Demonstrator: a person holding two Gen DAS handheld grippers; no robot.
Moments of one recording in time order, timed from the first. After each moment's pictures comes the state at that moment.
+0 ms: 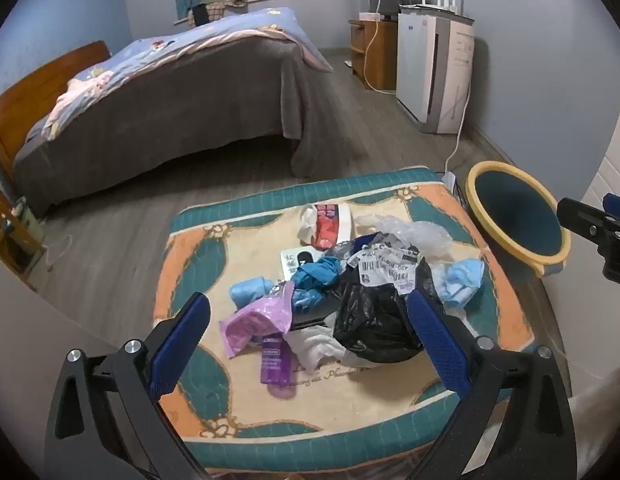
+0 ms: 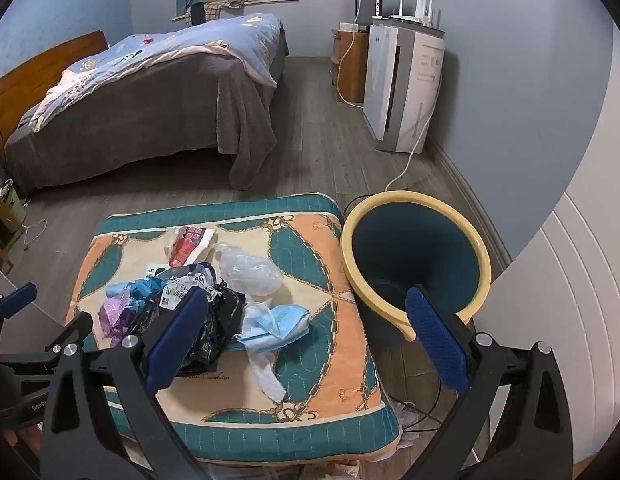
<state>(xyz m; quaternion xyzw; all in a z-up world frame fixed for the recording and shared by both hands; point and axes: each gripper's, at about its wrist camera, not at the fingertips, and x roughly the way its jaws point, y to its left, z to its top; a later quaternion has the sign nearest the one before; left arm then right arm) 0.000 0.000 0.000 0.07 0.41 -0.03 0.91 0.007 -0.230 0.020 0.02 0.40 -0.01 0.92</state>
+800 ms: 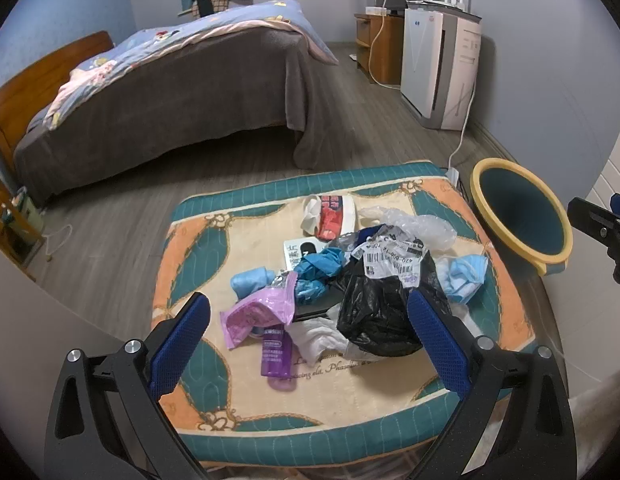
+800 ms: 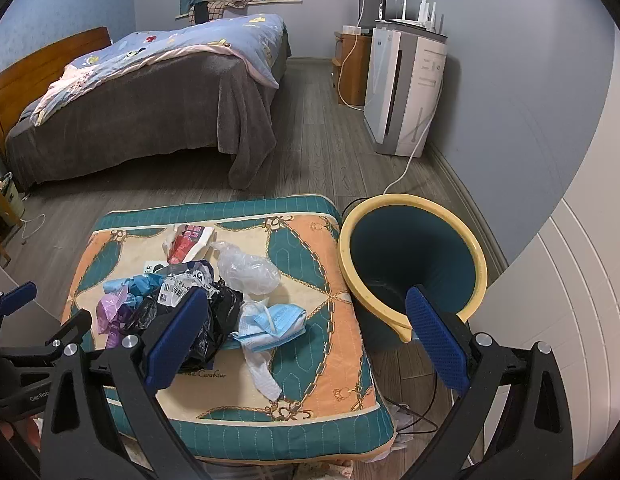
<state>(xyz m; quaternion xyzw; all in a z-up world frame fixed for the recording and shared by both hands) 0.000 0.004 -0.008 0.06 0.42 -0.03 0.91 0.003 -0.230 0.023 0.01 0.39 -0.01 0.92</state>
